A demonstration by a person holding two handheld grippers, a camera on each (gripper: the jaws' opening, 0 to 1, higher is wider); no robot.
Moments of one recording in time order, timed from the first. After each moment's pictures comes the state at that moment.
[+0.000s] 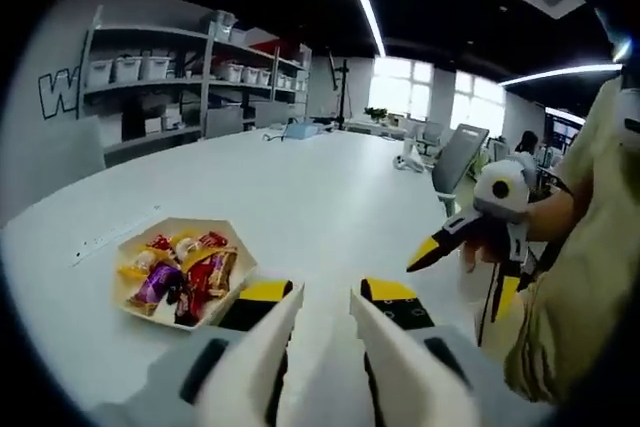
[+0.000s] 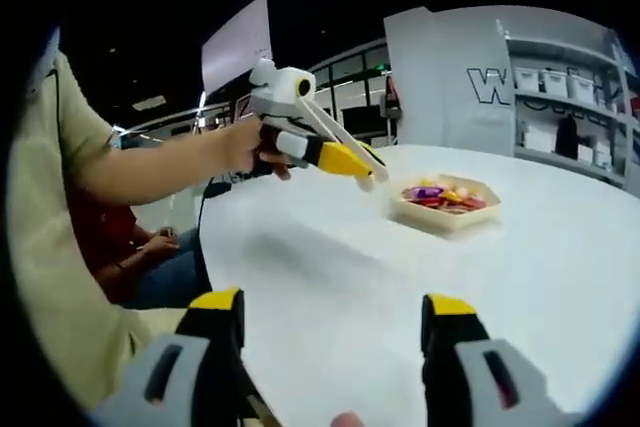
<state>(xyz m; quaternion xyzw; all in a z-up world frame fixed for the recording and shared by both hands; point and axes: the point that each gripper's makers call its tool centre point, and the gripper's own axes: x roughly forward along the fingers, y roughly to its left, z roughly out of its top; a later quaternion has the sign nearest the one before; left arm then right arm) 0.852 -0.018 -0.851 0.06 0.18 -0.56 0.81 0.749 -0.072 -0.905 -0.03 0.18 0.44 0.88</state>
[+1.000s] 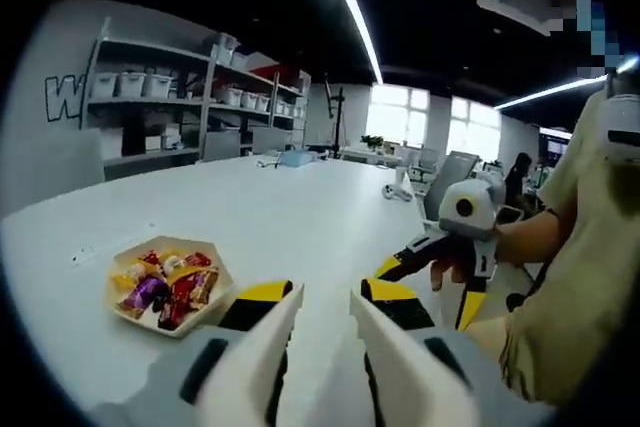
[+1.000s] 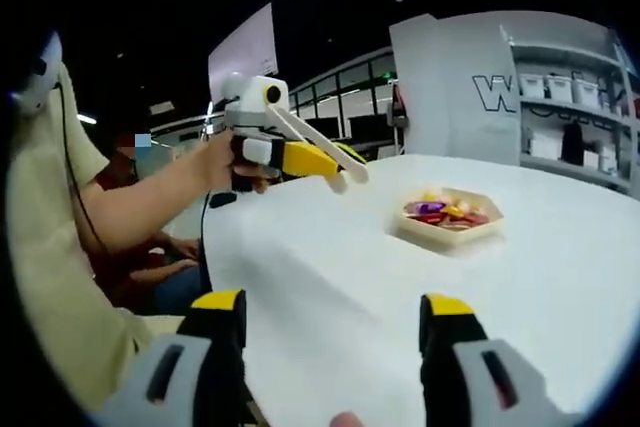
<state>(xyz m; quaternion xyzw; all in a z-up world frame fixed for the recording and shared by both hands) 0.825 -0.023 -0.825 0.02 0.14 -0.56 0.81 0.757 -0.072 -0.888 -0.02 0.16 0.46 0.87</state>
